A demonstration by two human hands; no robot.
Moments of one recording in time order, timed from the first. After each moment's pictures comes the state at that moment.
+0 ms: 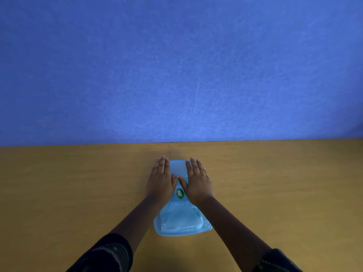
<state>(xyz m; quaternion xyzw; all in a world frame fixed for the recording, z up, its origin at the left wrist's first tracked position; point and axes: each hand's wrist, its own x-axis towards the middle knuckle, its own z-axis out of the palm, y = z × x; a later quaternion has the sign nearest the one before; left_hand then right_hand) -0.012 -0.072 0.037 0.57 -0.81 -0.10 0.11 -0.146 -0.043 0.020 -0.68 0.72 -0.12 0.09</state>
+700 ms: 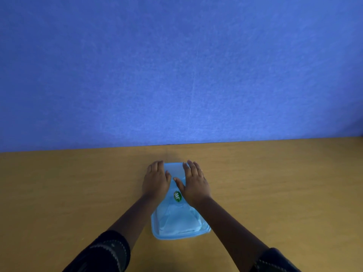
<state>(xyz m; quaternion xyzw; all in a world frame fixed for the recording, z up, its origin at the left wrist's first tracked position) -0.011 -0.084 0.040 0.60 -0.77 -0.12 0.15 -0.144 -0.043 0.027 -0.67 0.72 -0.13 0.11</state>
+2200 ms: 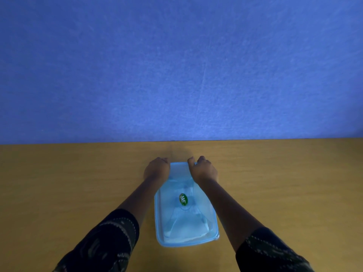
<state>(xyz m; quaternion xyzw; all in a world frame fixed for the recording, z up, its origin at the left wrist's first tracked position) -0.020 -0.140 0.044 0.73 -0.60 -0.30 0.12 -0.158 -0.106 0.036 -0.48 0.83 -0.18 0.22</state>
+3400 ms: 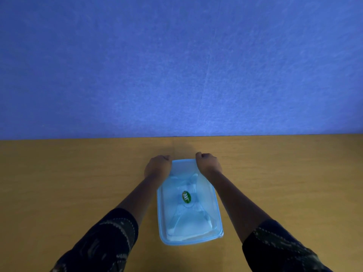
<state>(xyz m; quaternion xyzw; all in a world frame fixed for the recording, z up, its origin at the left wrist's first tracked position) -0.016 -0.142 0.036 0.73 -0.61 -0.29 0.12 -0.172 -0.122 0.033 -0.44 0.83 -0.19 0.30</state>
